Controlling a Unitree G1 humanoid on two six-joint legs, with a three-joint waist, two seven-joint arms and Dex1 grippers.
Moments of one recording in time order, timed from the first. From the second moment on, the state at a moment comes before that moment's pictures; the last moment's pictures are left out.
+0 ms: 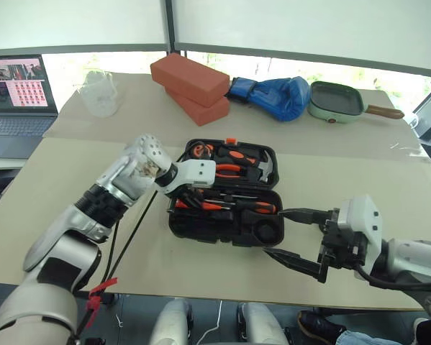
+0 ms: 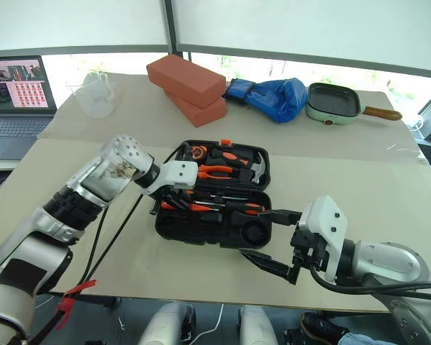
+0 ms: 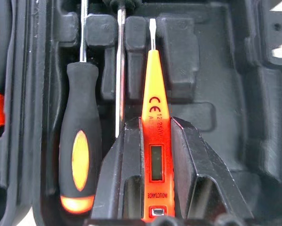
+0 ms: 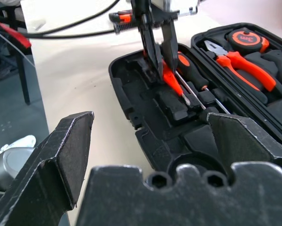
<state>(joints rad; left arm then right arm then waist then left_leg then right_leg) -0.99 0.60 -0.61 0.23 0.06 0.51 -1.45 0.13 -0.86 -0.29 -0.86 0.84 0.69 0.70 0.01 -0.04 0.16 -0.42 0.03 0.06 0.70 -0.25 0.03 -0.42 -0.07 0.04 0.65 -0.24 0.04</state>
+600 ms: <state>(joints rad) -0.99 0.55 -0.60 0.30 0.08 0.48 -1.45 0.12 -0.86 -0.29 -0.86 0.87 0.69 0.66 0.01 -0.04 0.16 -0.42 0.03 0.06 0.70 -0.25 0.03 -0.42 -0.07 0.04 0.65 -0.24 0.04</state>
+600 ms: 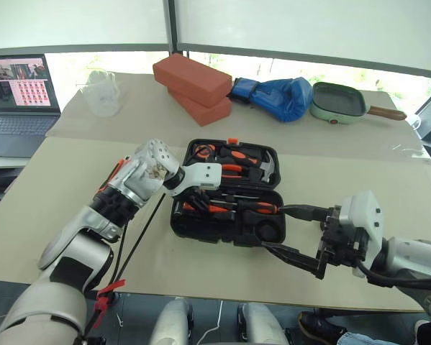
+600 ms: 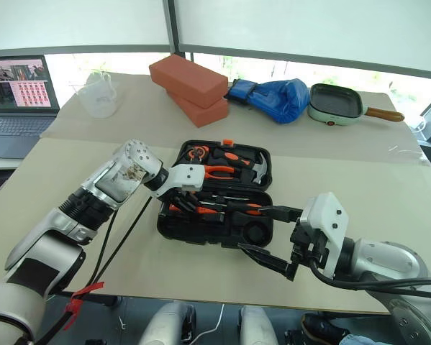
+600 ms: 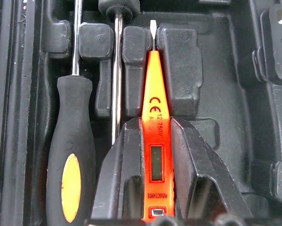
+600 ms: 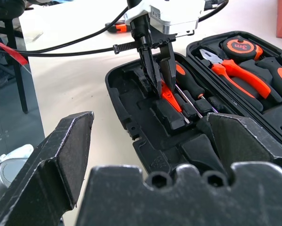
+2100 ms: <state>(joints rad) -0.74 0.55 -0.31 0.39 -0.06 0.09 -1.32 0.09 -0.88 -0.29 -0.83 0.89 0.71 0.67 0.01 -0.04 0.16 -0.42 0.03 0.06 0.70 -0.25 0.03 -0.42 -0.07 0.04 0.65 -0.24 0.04</state>
